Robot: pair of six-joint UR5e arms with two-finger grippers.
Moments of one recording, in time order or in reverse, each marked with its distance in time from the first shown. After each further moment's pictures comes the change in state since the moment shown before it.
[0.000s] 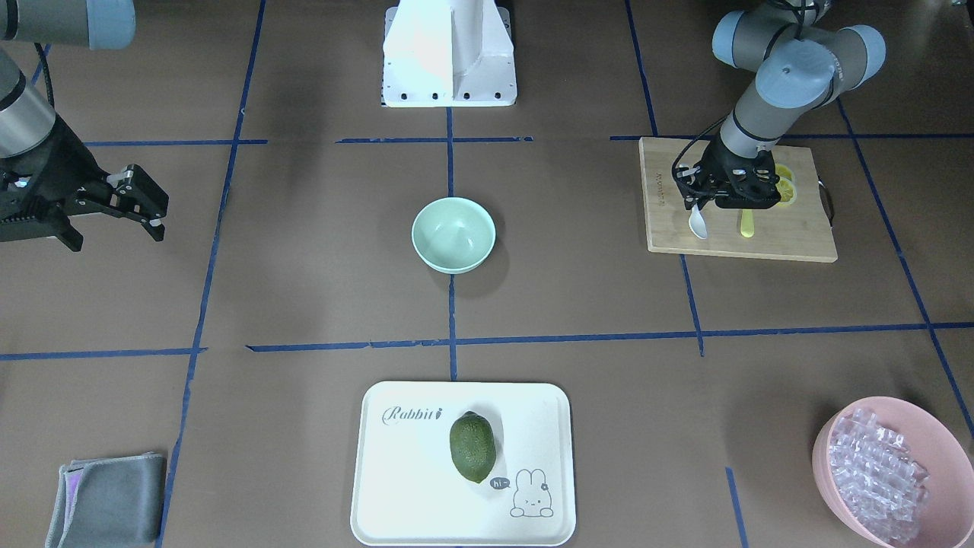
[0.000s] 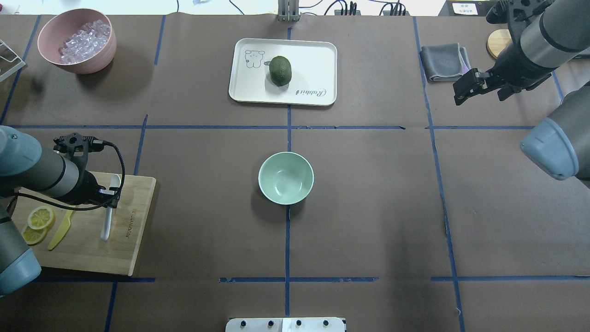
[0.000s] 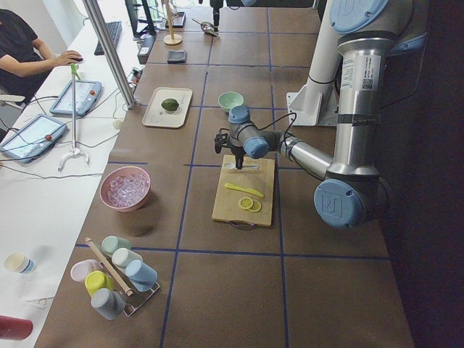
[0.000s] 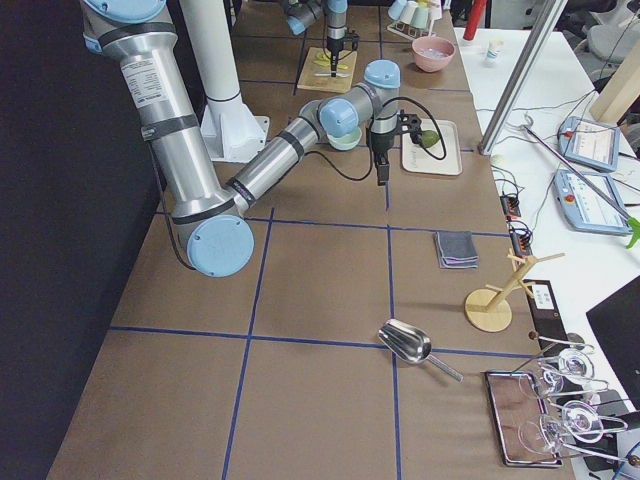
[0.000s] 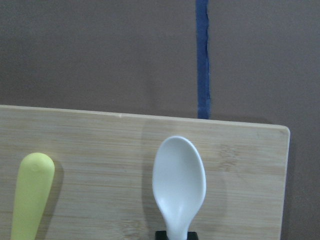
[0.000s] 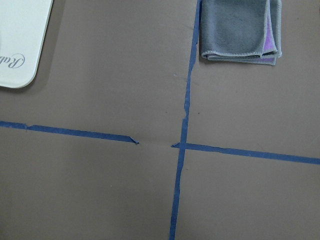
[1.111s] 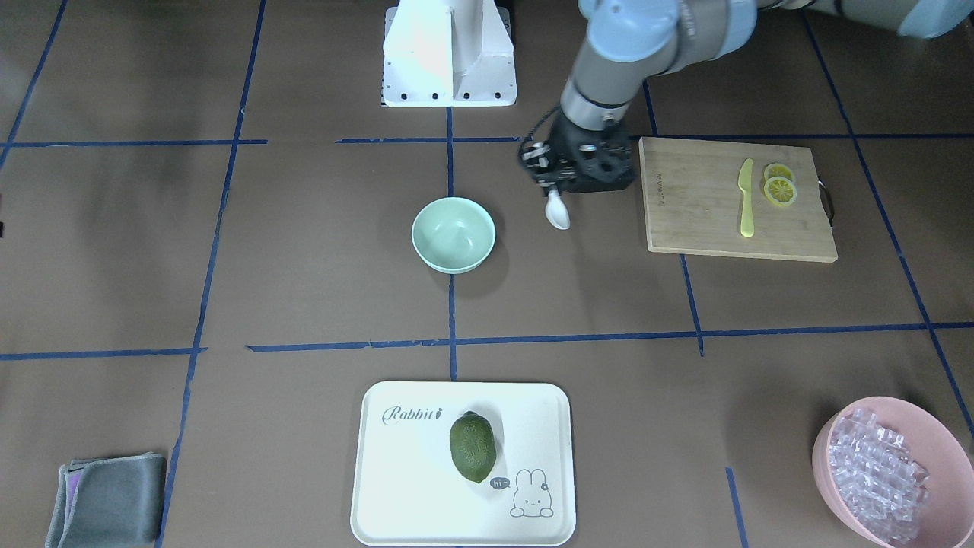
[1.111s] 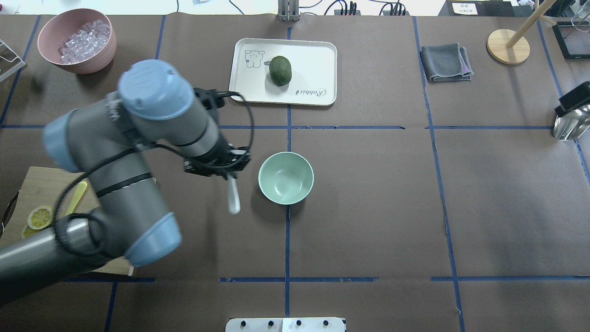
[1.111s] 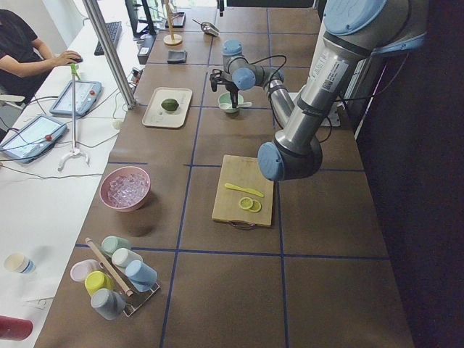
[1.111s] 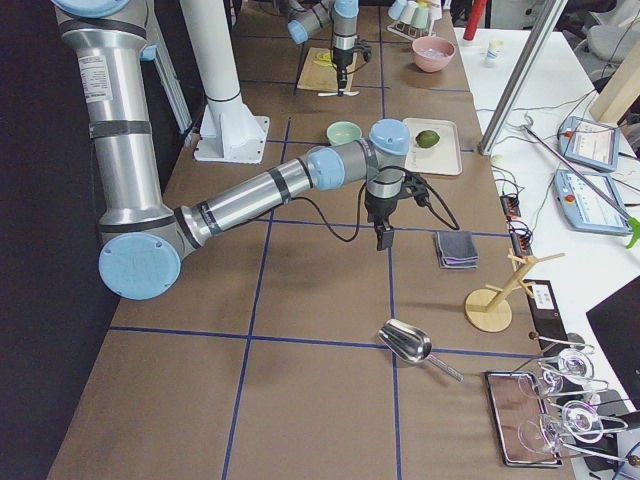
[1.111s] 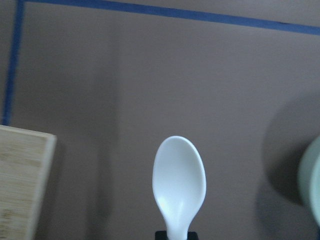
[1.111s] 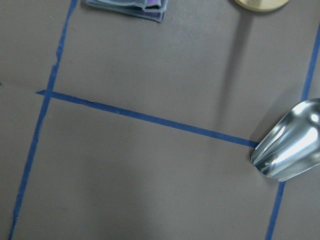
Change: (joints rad) left arm 0.087 -0.666 0.116 0.389 -0.001 -0.304; right arm 0.265 -0.247 -0.078 0.012 0.101 -0.513
